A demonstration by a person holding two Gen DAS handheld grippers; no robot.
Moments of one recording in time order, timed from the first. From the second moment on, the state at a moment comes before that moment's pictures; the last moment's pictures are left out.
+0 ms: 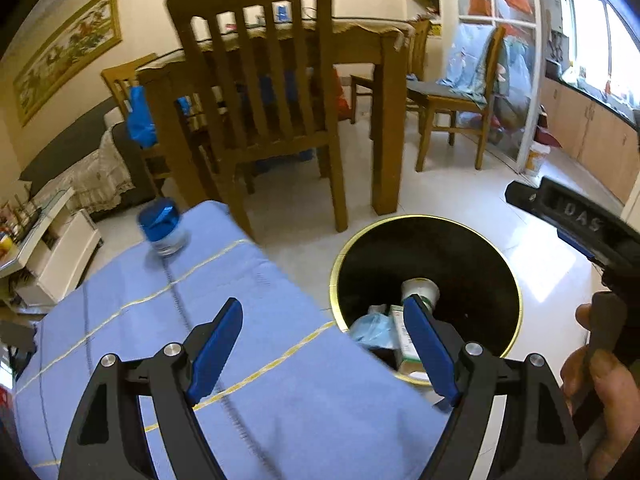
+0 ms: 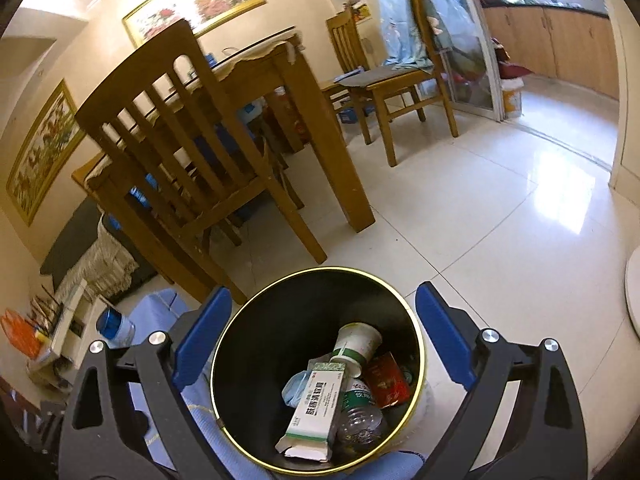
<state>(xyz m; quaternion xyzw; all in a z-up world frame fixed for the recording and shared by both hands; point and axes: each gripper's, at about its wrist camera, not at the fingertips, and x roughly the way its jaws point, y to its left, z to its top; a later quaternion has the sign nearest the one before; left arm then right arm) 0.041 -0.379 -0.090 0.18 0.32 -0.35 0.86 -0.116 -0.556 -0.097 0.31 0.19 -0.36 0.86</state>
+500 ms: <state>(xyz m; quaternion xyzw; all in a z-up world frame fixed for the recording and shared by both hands) 0.073 -0.166 -0.065 0.12 0.32 -0.11 0.93 -0.004 -0.389 -0.084 0.13 0.28 -0.21 0.93</state>
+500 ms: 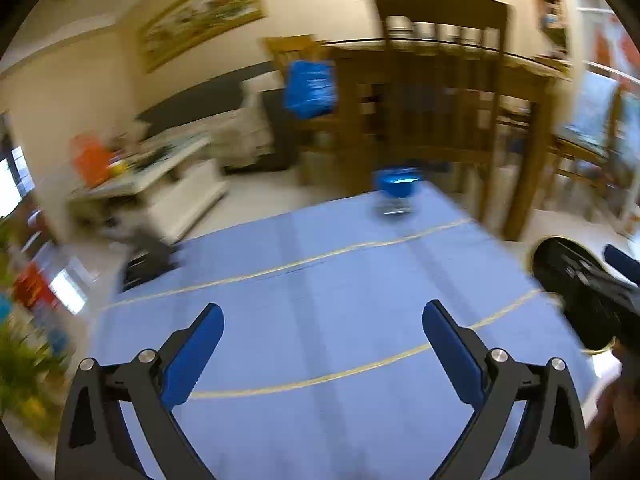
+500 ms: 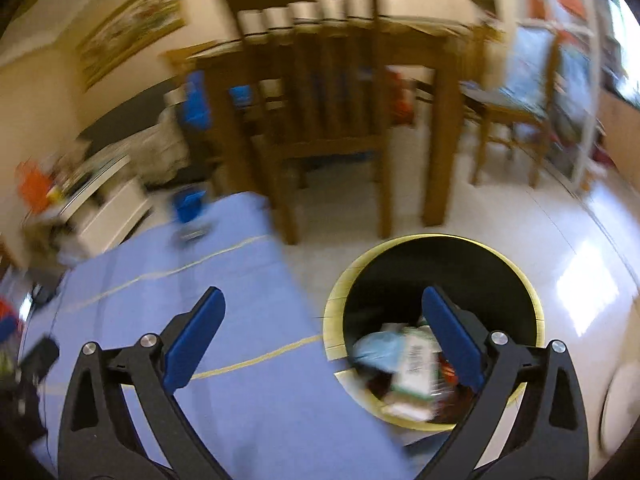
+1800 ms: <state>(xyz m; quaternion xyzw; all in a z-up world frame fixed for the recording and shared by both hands) 0.004 0.006 0.011 0.04 0.26 0.00 0.97 -0.039 -0.157 0.010 0.04 0.25 0.00 0.97</state>
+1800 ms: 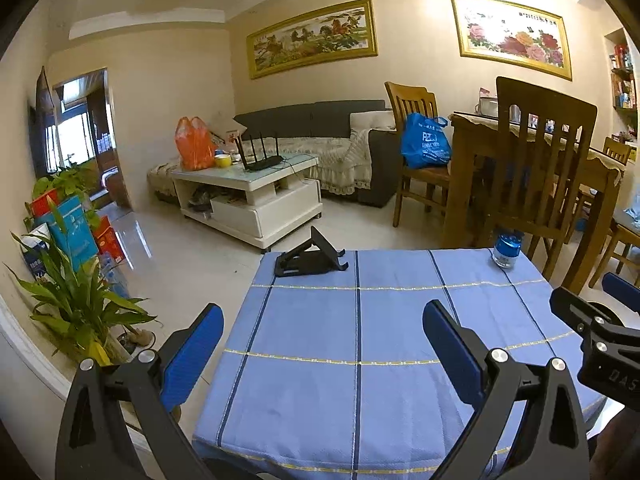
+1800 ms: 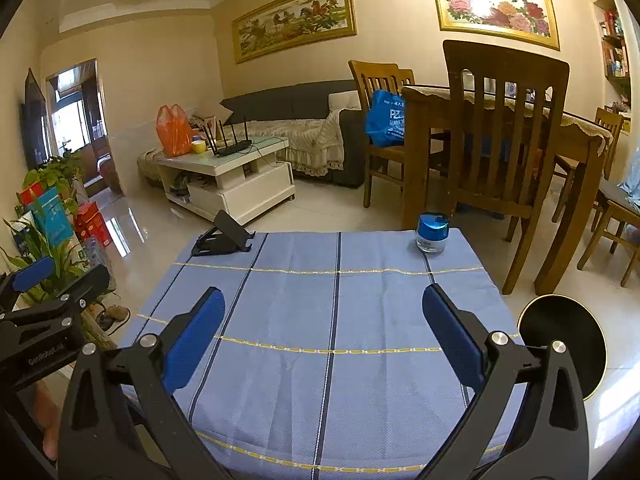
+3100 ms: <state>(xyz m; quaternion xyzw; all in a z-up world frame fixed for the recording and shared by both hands) 0.009 0.017 0.009 0.02 0.24 0.03 0.97 -0.039 -0.170 0.003 0.04 0.25 0.00 0.97</state>
